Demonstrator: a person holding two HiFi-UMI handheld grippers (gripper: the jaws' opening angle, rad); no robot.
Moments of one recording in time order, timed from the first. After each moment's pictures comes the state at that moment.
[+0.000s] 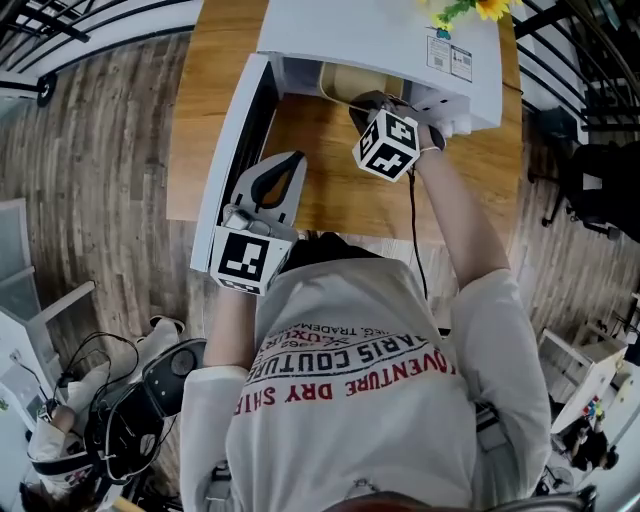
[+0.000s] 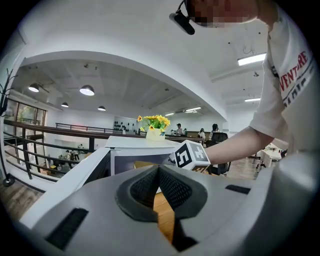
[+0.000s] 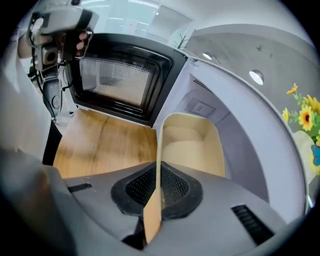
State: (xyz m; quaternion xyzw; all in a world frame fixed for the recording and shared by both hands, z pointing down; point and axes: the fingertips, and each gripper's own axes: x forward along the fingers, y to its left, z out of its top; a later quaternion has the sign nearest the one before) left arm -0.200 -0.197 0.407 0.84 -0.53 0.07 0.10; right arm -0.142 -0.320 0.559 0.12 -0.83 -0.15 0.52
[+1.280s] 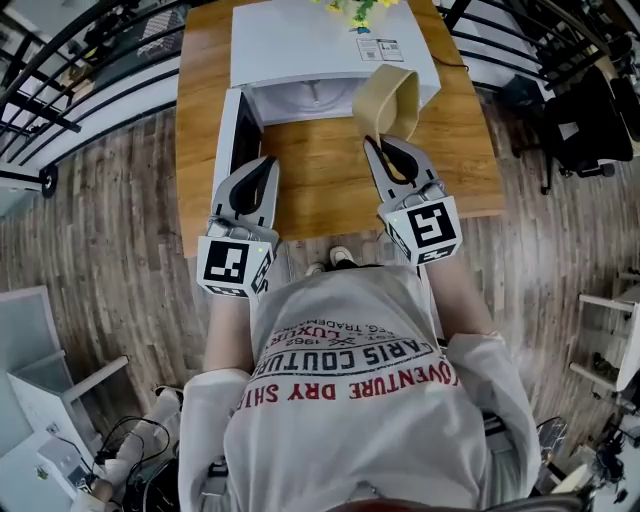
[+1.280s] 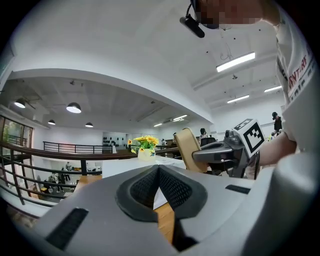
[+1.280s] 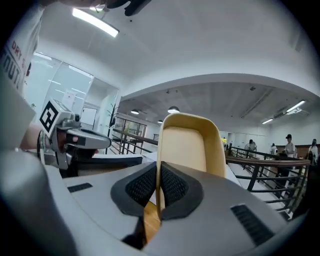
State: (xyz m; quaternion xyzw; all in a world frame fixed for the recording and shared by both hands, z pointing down) left arm -0.204 -0.164 0.341 0.87 -0.49 0.05 0.00; right arm -0.066 -0.193 0.348 0.44 -0.89 -0.05 0.11
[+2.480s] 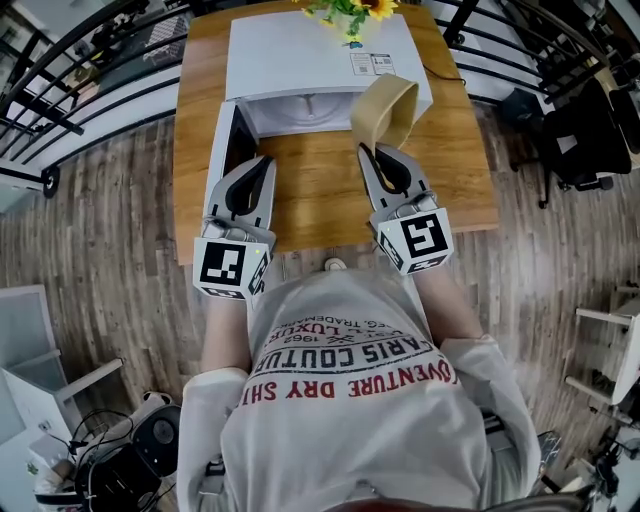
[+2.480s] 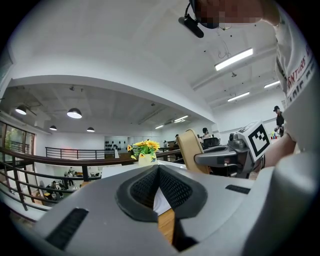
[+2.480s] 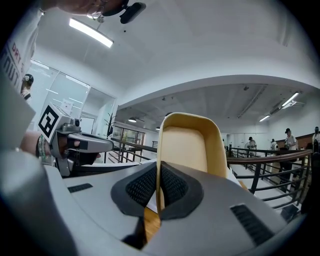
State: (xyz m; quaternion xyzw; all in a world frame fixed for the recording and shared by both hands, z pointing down) left arm -0.187 -0.178 0.323 0.87 -0.50 0.04 -0.03; right arm -0.054 -0.201 0.338 0.45 -0.89 -0.03 0.05
